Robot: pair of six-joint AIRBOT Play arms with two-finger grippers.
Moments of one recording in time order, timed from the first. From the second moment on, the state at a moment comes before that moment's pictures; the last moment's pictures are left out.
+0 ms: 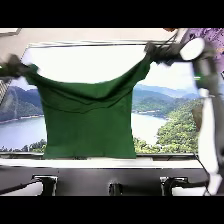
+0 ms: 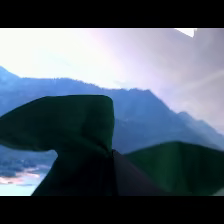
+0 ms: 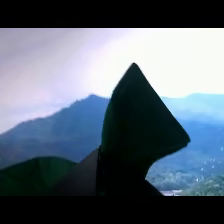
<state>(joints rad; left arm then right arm) 0.22 -1.41 1.59 1.02 -1.12 -1.63 0.15 -1.66 1.86 -1.20 0.98 1.85</state>
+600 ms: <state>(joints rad) 0.18 -1.72 1.60 1.02 -1.08 -1.63 0.08 -1.89 1.86 -0.97 1.15 1.85</state>
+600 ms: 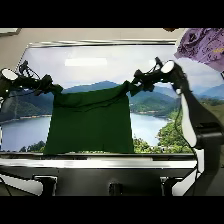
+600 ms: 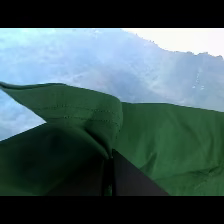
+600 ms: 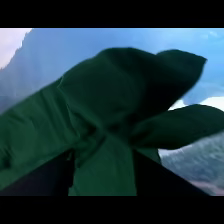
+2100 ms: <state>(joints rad) 0.20 -1.71 1.61 1.02 -1.15 -1.63 0.26 -1.38 0.65 -0.79 1.11 1.44</state>
